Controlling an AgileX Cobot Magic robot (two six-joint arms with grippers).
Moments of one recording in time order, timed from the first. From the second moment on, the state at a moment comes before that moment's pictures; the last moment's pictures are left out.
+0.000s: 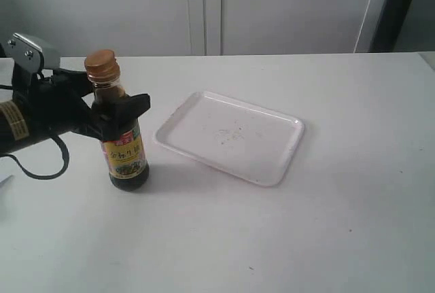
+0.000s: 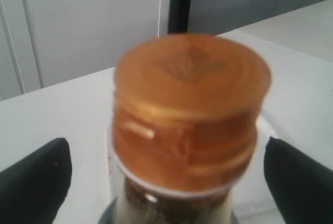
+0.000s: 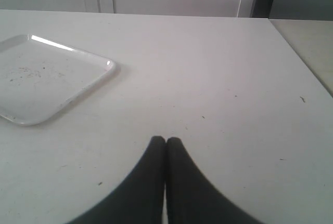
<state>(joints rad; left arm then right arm) -0.21 1.62 -0.62 0.78 -0.92 -0.51 0.04 0.01 0.00 0.00 0.34 0.02</state>
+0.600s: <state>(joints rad) -0.21 1.78 -0.61 0.71 -1.01 -0.36 0.04 0.01 0.00 0.00 0.34 0.02</state>
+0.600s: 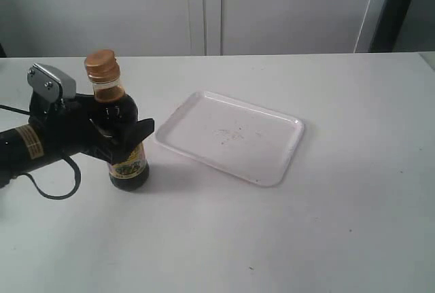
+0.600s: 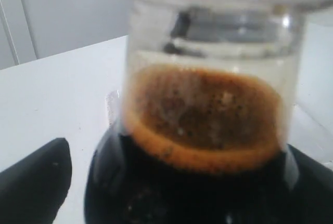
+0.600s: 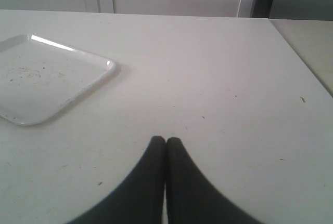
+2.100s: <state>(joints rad) -0.21 1.89 -0.61 0.73 -1.04 -0.19 0.04 0.01 0.00 0.00 0.34 0.02</state>
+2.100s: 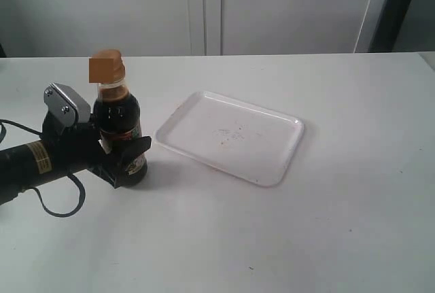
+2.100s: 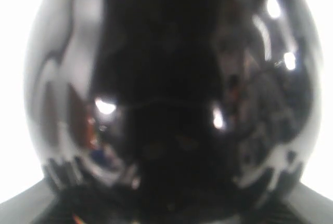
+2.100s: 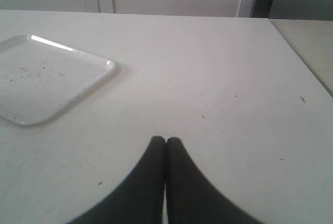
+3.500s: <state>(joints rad) -0.21 1.89 -0.61 0.74 -1.04 -0.19 0.04 0.31 -0.33 -0.06 -0.19 0.21</state>
